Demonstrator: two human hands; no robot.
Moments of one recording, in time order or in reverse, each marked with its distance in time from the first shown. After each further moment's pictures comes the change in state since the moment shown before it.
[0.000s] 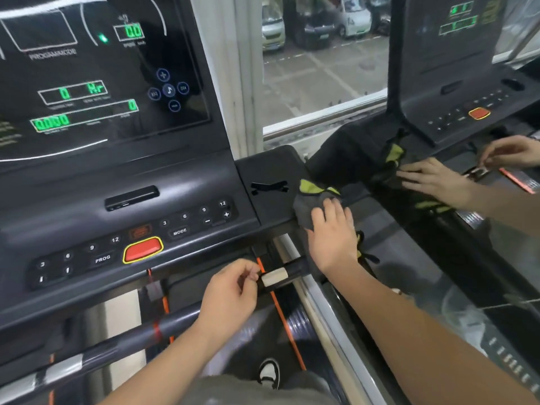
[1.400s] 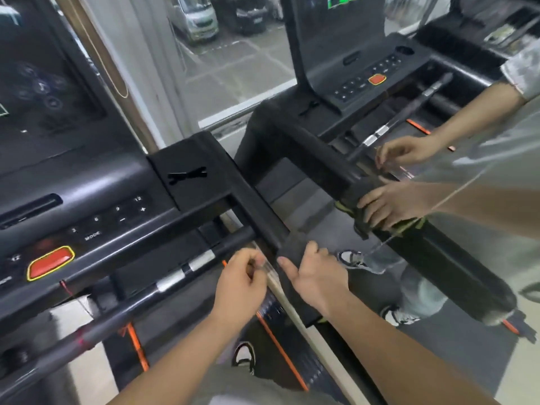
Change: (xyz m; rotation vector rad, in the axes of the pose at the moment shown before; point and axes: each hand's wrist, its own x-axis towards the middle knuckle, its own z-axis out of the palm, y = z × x) left_hand -0.034 0.066 0.132 -0.090 -0.147 0.094; right_hand -0.151 0.079 -0.029 0.148 -0.357 0.429
